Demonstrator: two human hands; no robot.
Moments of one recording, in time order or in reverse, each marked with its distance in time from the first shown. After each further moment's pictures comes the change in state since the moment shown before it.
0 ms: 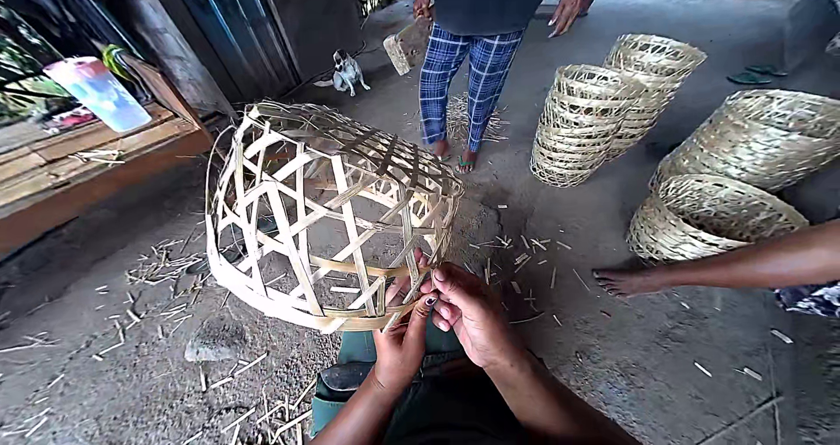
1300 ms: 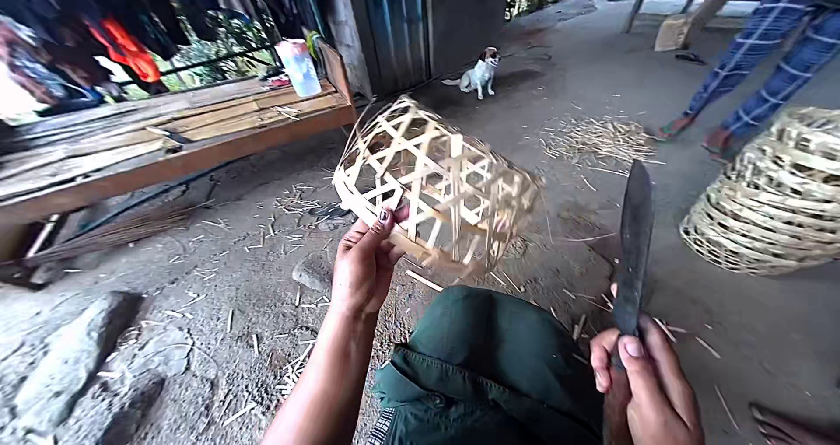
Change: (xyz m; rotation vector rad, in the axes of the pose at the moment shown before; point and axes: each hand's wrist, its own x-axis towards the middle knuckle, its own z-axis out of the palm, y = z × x) left_hand 0.096 0.113 -0.133 -0.333 0.447 -0.312; right_hand -0.014 -0.009 -0.051 -0.714 -0.059 -0.408
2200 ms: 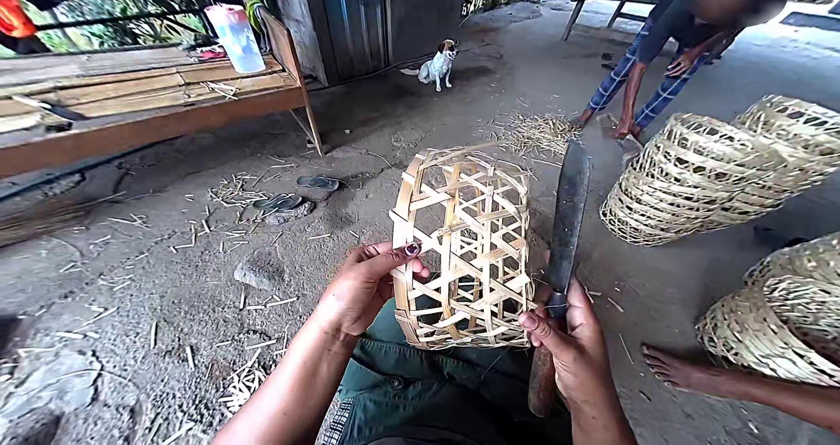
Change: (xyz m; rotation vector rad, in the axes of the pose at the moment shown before) left_hand -0.027 -0.027 0.015 0.140 -0.255 -0.511; right_hand 0.009 -0.005 0.008 0.173 0.083 0.155
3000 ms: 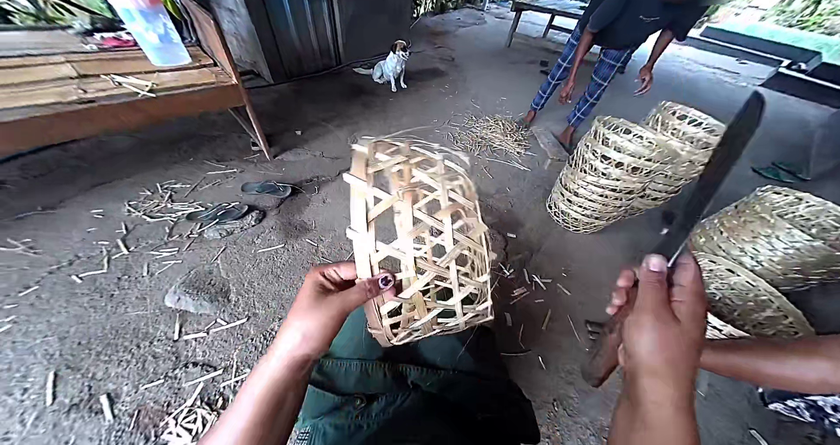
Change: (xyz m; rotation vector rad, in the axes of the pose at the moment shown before) left_hand 0.020 -0.030 -0.009 0.433 -0.121 0.366; right_hand 0.041 -0.061 -0.092 -0.538 0.474 -0.097
